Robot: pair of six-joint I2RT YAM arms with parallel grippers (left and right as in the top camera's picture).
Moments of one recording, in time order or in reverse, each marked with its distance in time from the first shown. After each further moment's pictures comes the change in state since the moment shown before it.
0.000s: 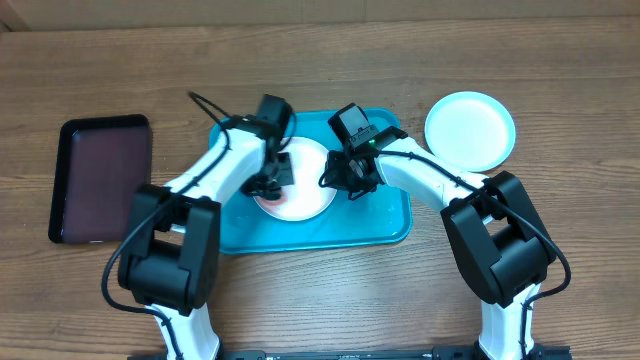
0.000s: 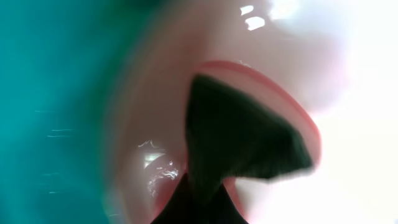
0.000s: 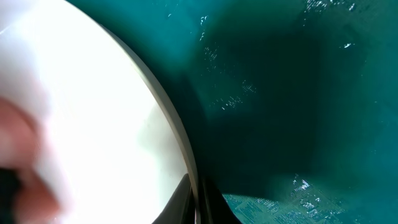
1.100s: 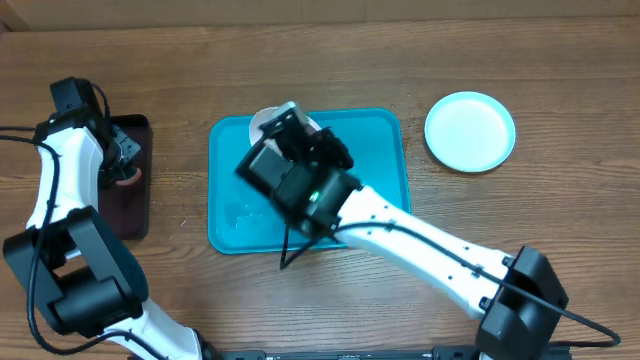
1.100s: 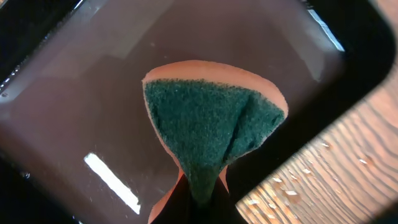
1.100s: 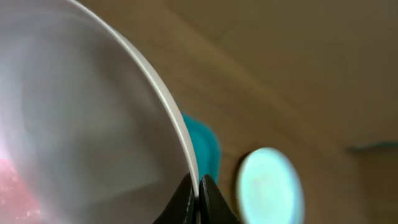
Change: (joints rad) left arm 0.674 -0.072 0.117 0.039 -0.090 0.006; right arm 0.418 -0.213 0.237 -0.218 1.106 -0.518
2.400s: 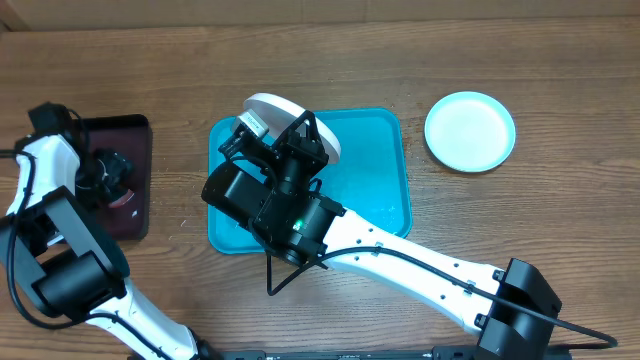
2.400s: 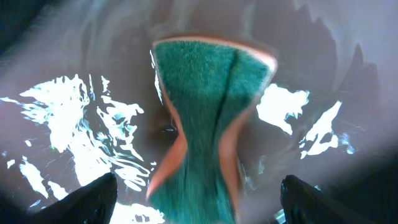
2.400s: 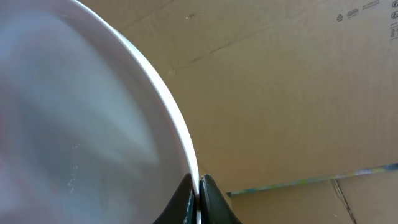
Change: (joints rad) left arm 0.138 0.134 0.048 -0.055 0.091 0.074; right arm 0.106 0.000 0.000 0.258 0.359 -0.500
